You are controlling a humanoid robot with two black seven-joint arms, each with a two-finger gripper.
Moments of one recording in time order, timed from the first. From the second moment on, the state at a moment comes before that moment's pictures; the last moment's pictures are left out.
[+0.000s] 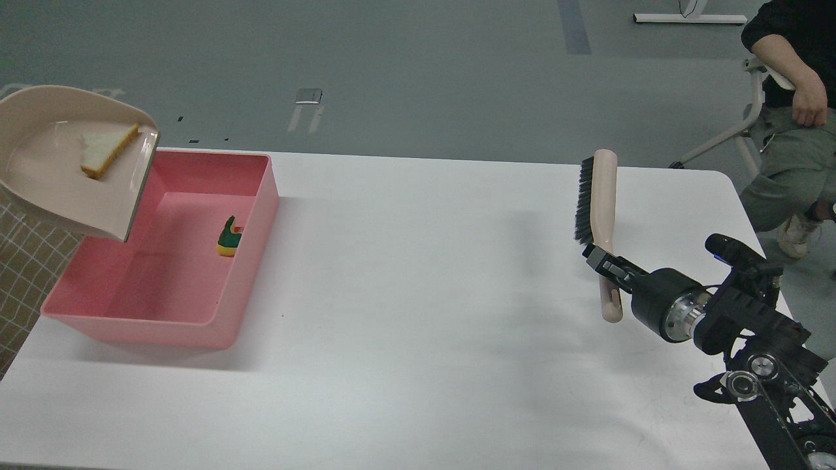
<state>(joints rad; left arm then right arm) -0.43 1.16 -0.90 -0.82 0.83 -0.34 -0.49 0.09 -0.21 1.34 1.61 -1.88 0.49 -0.28</state>
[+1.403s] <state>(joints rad) -0.49 1.26 -0.90 -0.99 1.03 -0.29 -0.49 0.10 -0.20 1.34 1.59 -1.88 0.49 -0.27</state>
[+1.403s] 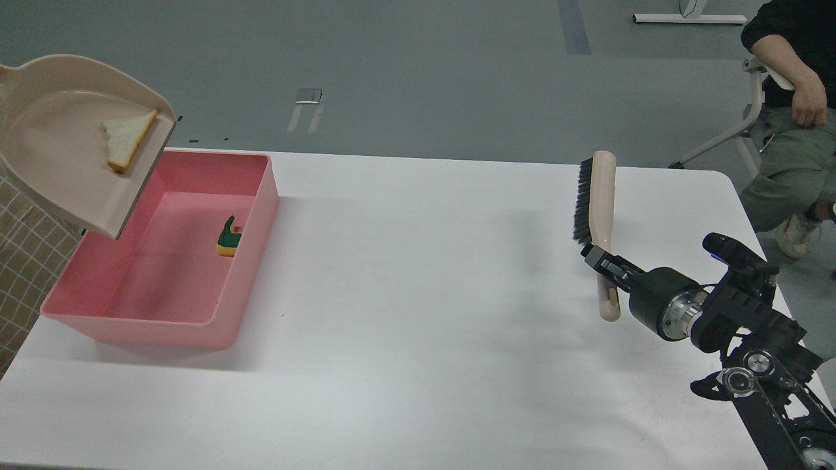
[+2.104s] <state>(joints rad) -0.48 1.29 -0.88 -1.06 1.06 -0.22 -0.49 0.10 -0.20 1.34 1.59 -1.88 0.49 -0.27</state>
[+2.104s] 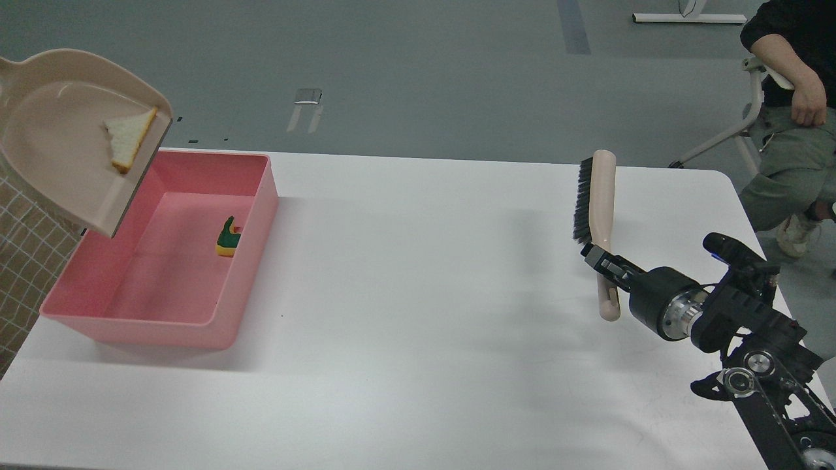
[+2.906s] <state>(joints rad) -0.53 1.27 -0.90 -1.06 0.90 -0.21 -0.49 0.10 -0.20 1.35 1.60 -1.87 0.49 -0.27</state>
